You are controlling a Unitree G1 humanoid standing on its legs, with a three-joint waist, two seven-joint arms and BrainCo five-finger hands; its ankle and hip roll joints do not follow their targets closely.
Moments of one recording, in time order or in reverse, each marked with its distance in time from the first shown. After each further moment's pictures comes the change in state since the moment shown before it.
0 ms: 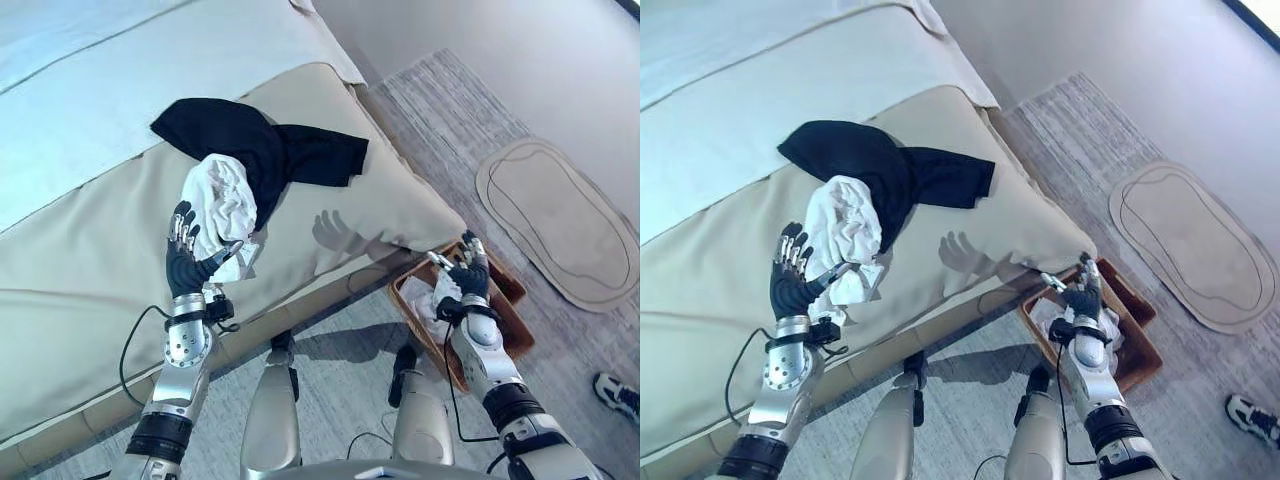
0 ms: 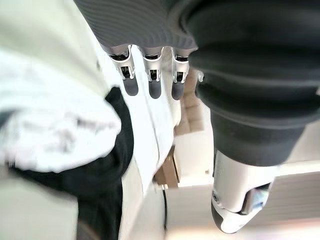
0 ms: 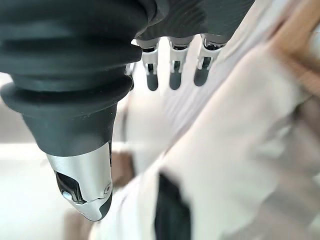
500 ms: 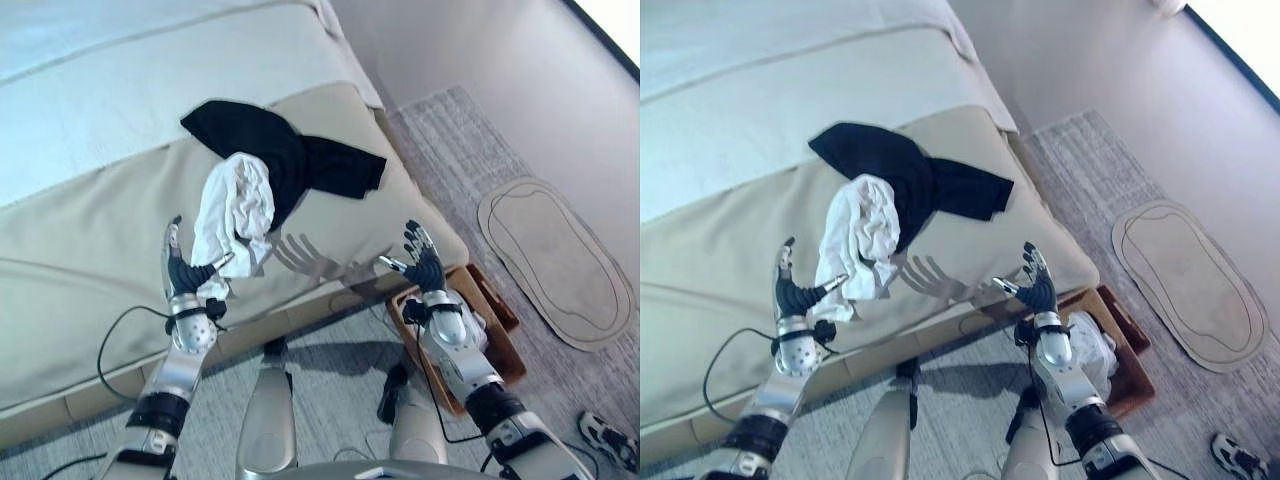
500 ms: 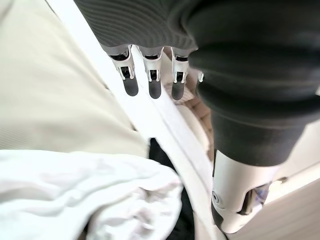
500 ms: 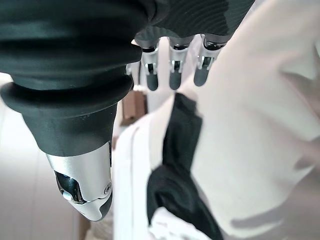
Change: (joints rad) left arm -0.209 0.076 0.021 0.285 0.224 0.144 0.190; right arm -0.080 0.029 0.149 -0.070 -0.033 0.001 0.050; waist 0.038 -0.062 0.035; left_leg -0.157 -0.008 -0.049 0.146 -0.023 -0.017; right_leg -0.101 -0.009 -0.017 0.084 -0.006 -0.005
